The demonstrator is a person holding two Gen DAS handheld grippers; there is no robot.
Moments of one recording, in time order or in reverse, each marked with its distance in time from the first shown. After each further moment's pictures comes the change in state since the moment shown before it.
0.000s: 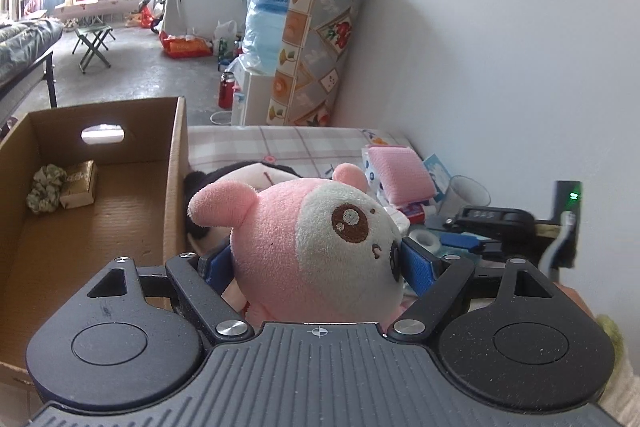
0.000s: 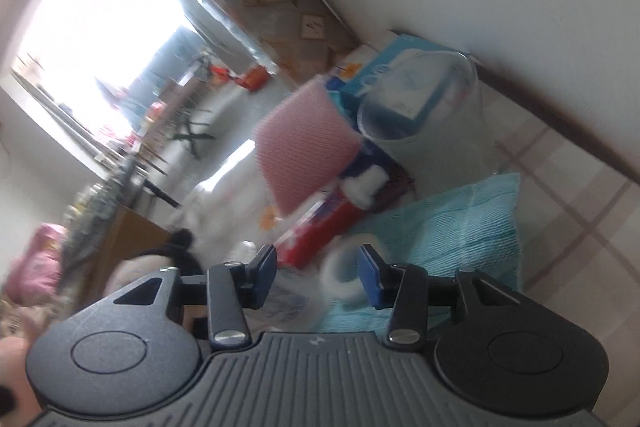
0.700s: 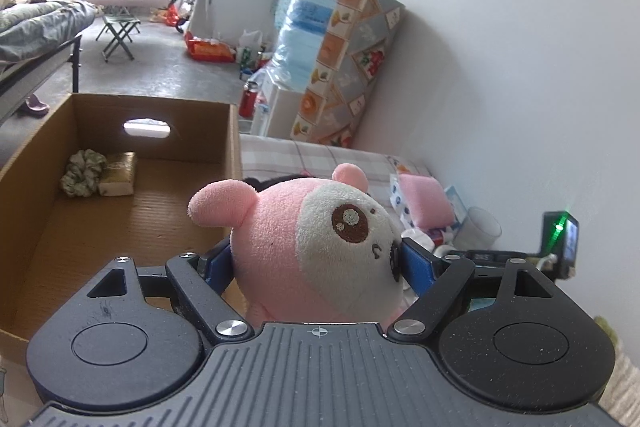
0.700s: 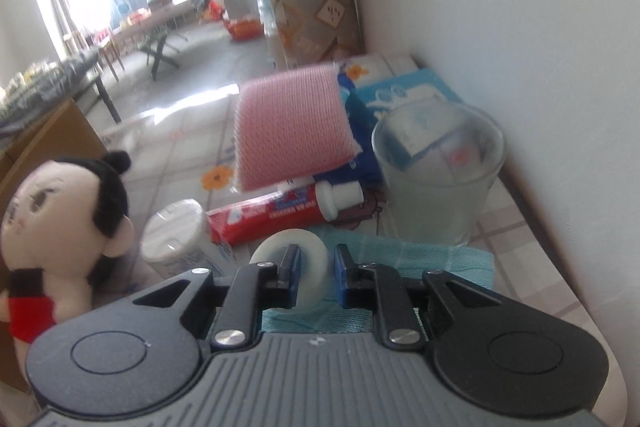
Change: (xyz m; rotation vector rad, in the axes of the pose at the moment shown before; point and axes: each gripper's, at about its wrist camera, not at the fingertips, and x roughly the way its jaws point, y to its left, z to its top) left arm -0.036 0.054 -0.004 -0.114 -0.061 0.002; right arm 0.002 0.037 -0.007 -0.396 0.025 -0.201
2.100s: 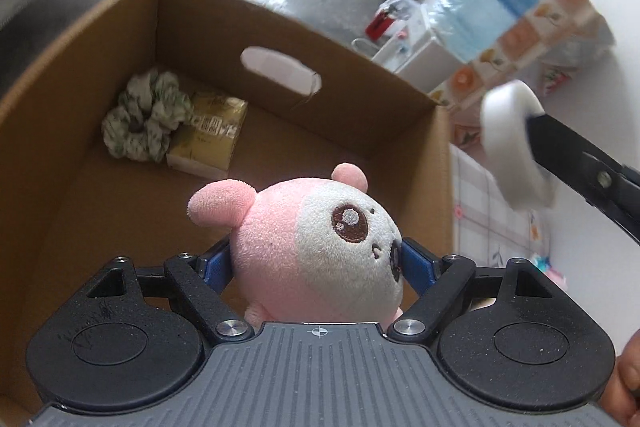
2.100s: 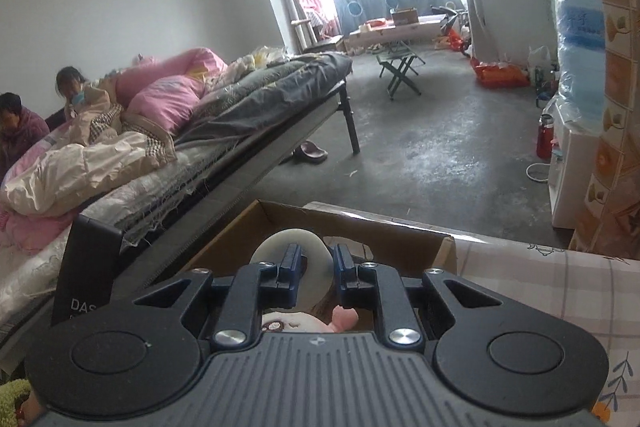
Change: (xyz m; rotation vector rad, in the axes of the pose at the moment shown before) left arm 0.147 0.164 0.085 -0.458 0.302 0.188; right arm 0.034 0.329 0.133 -0.368 -0.015 0.570
